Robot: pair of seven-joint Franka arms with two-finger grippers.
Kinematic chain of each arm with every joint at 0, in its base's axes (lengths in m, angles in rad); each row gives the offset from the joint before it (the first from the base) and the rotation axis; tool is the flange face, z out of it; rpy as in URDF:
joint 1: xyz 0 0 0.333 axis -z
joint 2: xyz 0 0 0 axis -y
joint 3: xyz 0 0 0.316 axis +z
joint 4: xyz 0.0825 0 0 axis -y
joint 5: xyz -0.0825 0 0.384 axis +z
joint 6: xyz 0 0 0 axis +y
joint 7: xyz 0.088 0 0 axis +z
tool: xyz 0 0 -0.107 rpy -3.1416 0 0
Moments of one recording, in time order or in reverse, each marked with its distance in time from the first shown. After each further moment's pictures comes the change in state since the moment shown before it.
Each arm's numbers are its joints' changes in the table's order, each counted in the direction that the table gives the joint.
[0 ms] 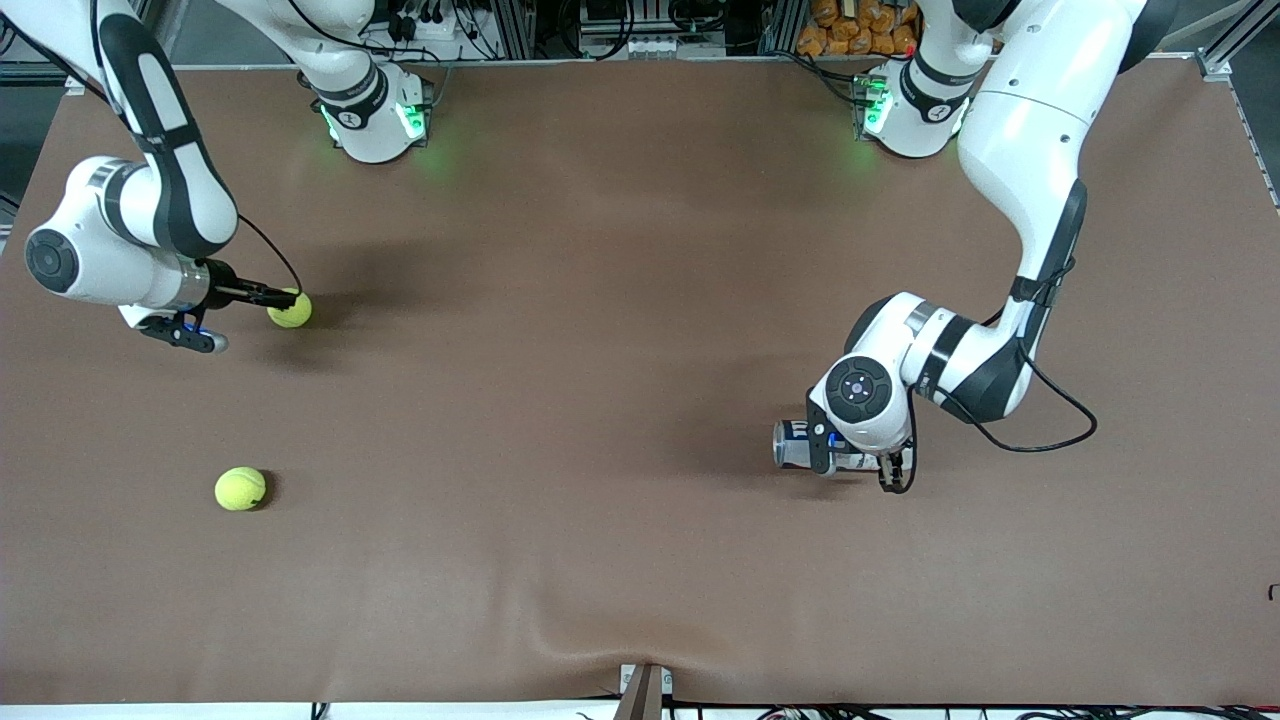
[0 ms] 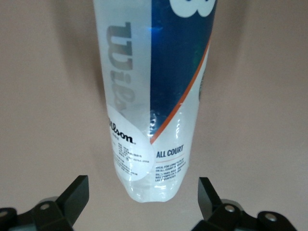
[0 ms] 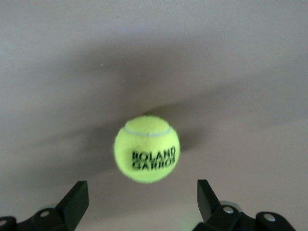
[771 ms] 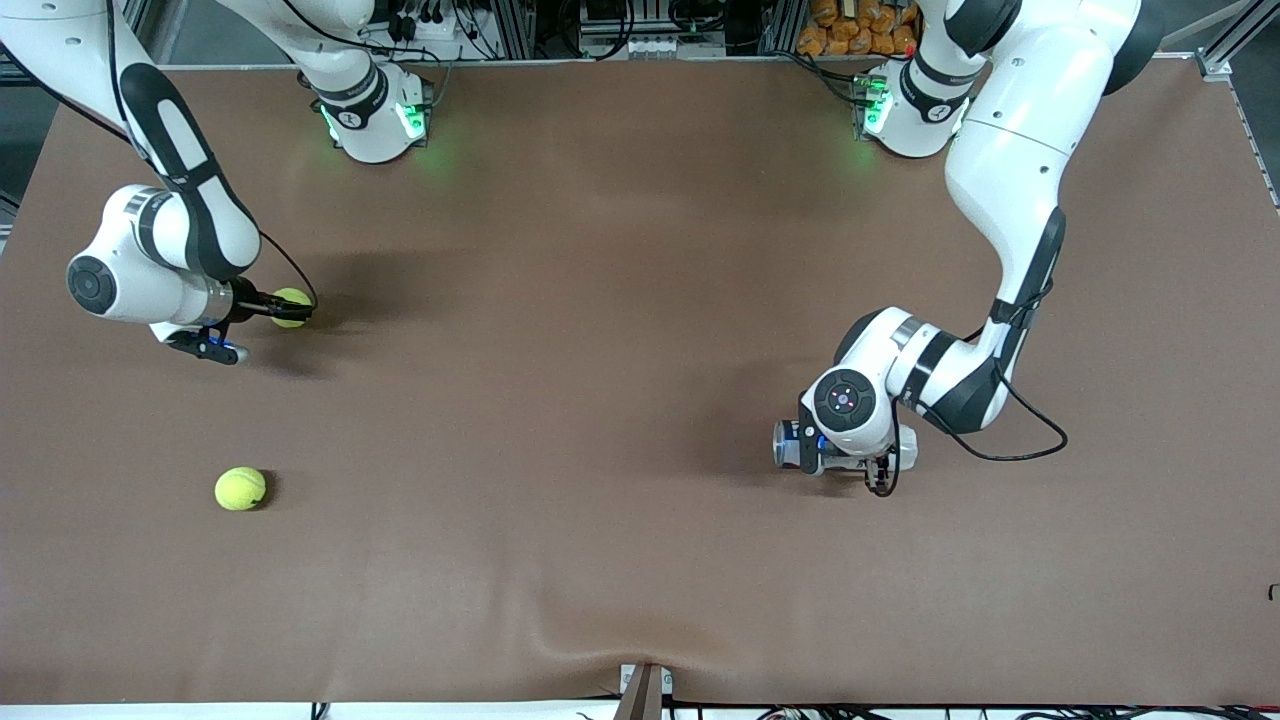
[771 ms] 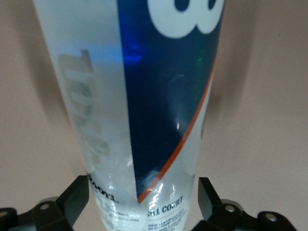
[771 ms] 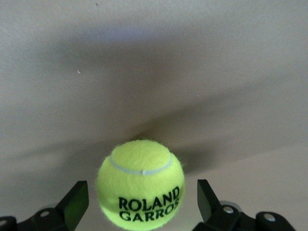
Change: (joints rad) left arm 0.001 -0.067 0.000 0.004 0.023 -0.040 -0.003; right arm 0.002 -0.113 0.001 0.000 0.000 -0.079 0.002
